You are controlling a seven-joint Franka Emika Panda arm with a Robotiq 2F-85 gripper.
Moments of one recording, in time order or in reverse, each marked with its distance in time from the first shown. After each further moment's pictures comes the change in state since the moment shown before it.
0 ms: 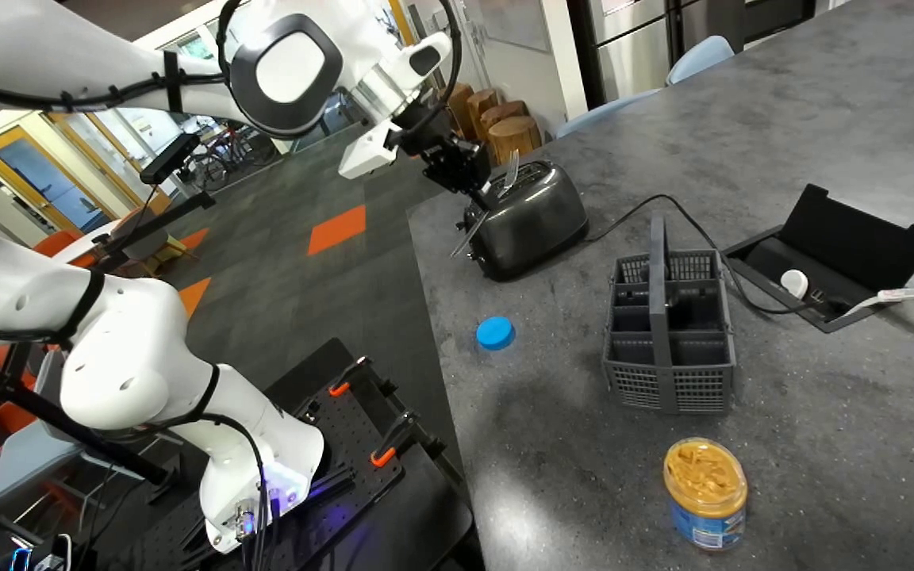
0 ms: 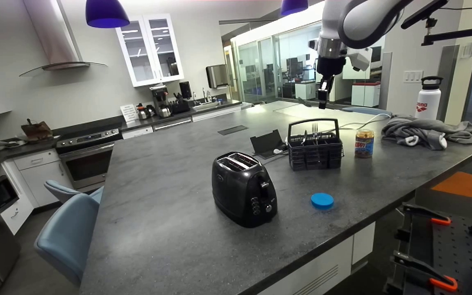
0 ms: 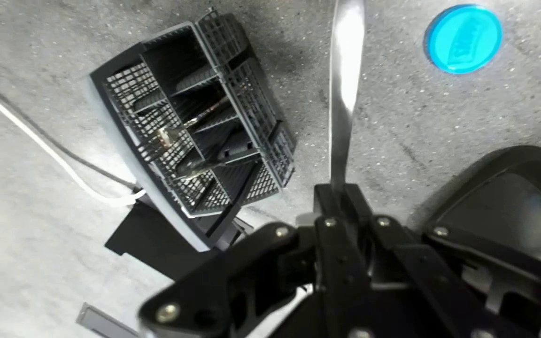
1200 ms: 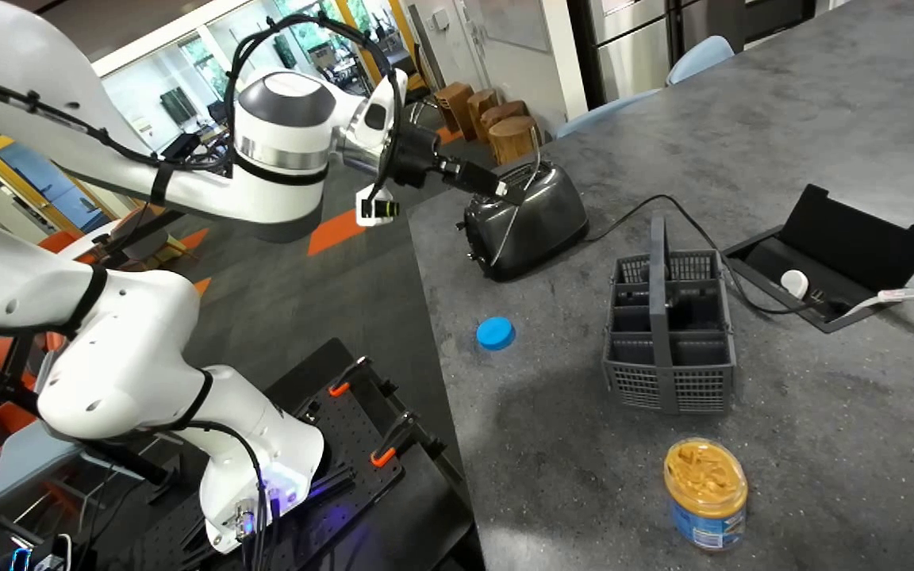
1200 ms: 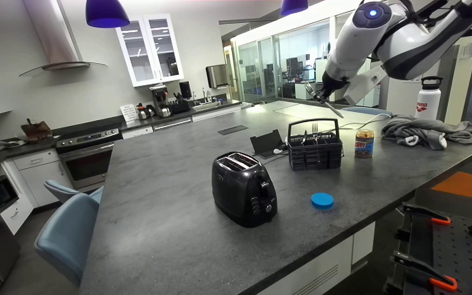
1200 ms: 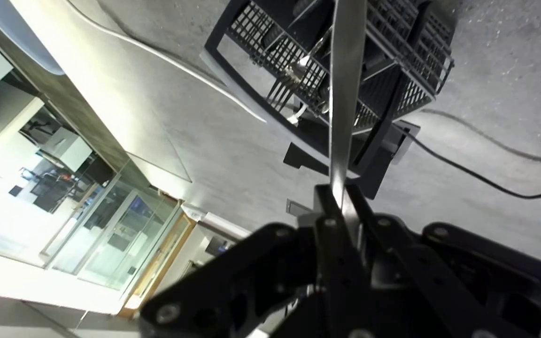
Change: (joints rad) arm -0.293 -0.010 0.200 -0.119 -1.127 0.341 1.368
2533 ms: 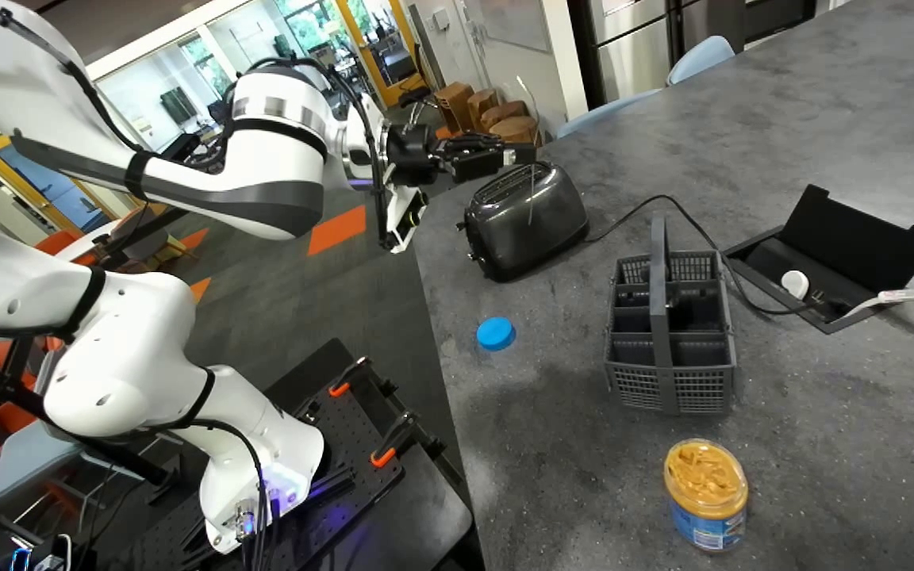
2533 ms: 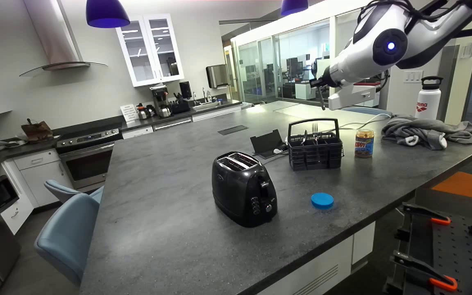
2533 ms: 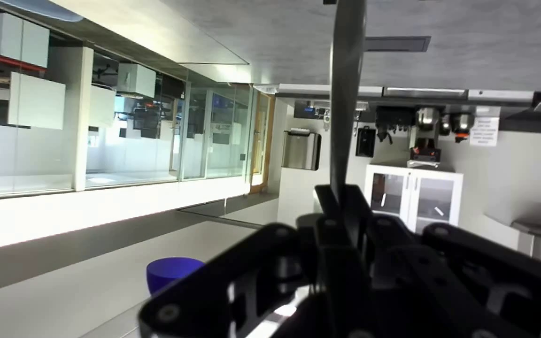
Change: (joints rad) arm 0.092 -0.006 -0.042 0.015 -0.775 -0.197 1.191
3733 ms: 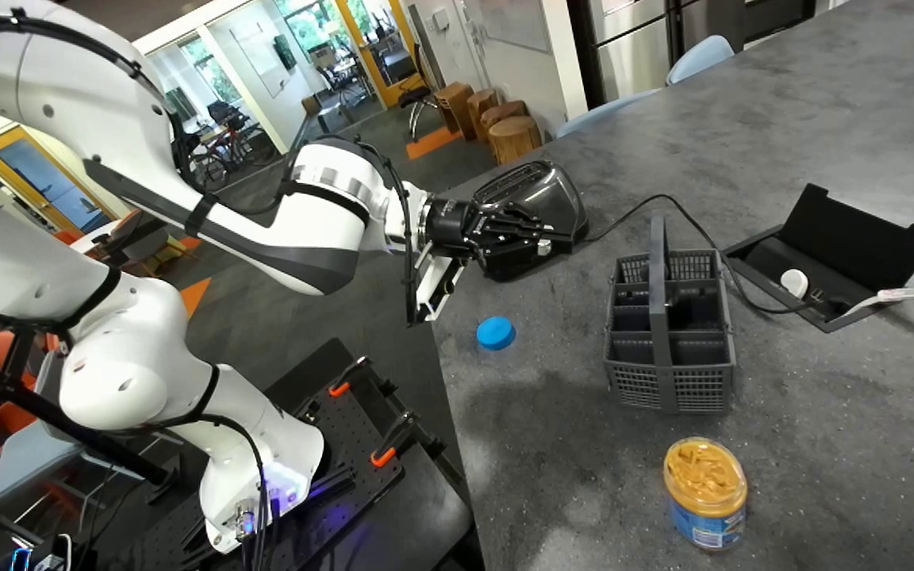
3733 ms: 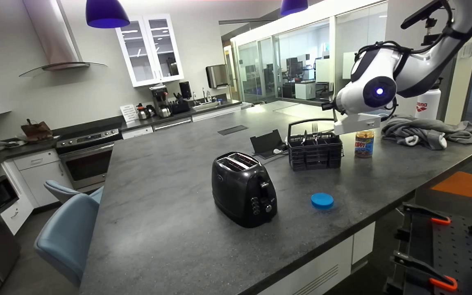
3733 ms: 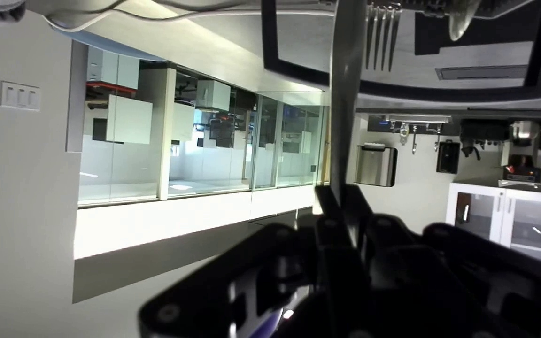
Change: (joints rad) arm 0.192 0.208 -0.235 -0.045 -0.053 -0.271 0.186
